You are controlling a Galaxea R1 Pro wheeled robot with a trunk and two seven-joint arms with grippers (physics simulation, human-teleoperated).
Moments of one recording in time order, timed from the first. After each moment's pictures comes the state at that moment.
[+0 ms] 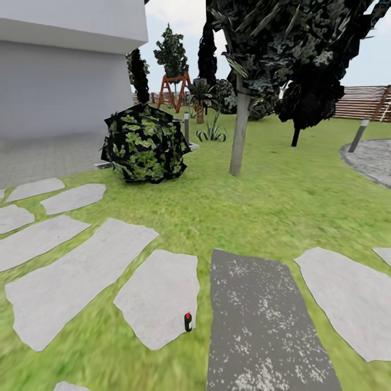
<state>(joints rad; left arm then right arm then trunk) -0.17 0.05 0.13 -0.27 0.07 -0.33 0.00 -0.10 -0.04 0.00 -0.41 0.03 -0.42 0.00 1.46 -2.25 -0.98</state>
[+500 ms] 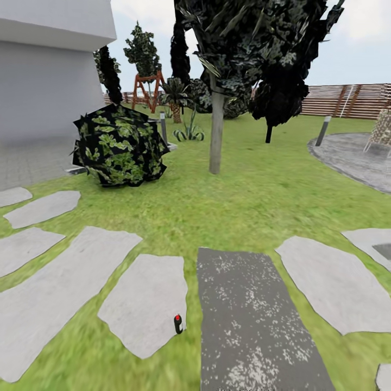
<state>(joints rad) -0.17 0.05 0.13 -0.27 0.07 -0.33 0.00 -0.10 -0.04 0.00 -0.41 0.03 -0.42 0.00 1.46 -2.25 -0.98</state>
